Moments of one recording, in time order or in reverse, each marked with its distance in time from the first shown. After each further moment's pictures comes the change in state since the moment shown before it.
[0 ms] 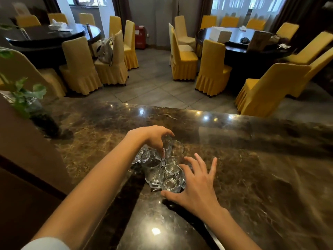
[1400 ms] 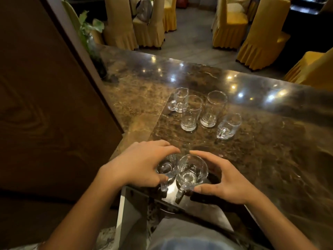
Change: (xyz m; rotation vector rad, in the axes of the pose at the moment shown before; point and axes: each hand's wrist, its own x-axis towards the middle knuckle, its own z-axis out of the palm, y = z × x) left_hand -0.250 0.005 0.149 0.079 0.197 0.044; right_hand -0.094 -0.011 -0.019 0.880 -0.581 -0.233
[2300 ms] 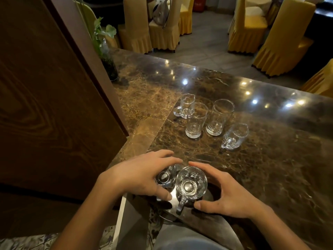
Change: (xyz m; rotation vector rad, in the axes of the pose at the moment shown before) left_hand 0.004 0.007 0.004 -0.202 -0.188 -0.139; right_hand 0.005 0.005 -0.015 0.022 -0.194 -0.030
